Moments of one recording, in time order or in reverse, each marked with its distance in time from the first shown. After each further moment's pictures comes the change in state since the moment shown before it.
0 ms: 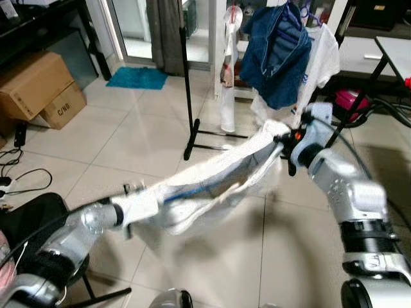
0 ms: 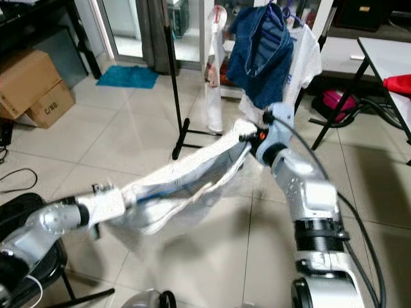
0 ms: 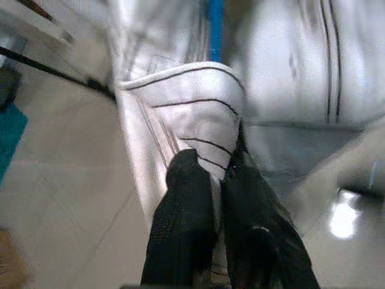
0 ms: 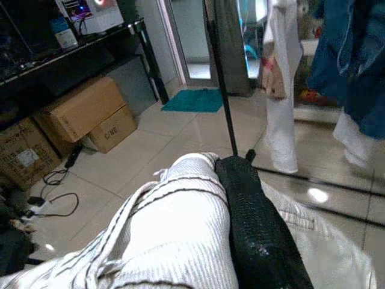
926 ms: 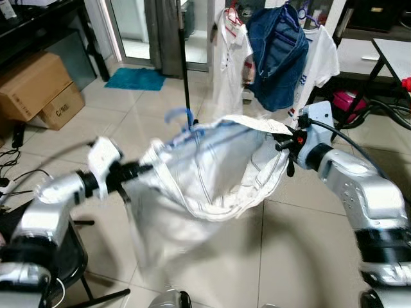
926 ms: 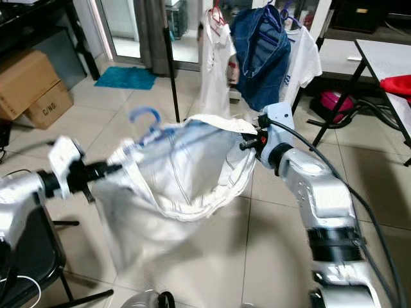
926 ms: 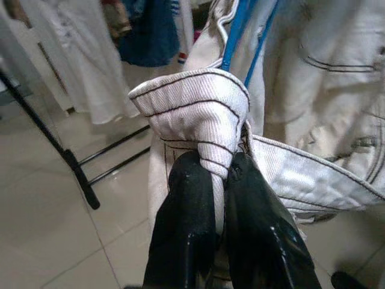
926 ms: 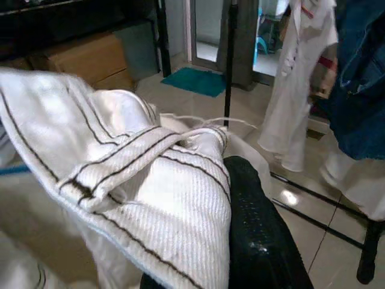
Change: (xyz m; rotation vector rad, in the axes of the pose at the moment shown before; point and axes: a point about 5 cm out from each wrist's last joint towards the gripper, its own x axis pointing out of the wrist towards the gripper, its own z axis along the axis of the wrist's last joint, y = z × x) left arm -0.044 0.060 0.015 -0.440 -0.360 0.016; right arm -0.021 0.007 0.005 -0.219 0.090 0.069
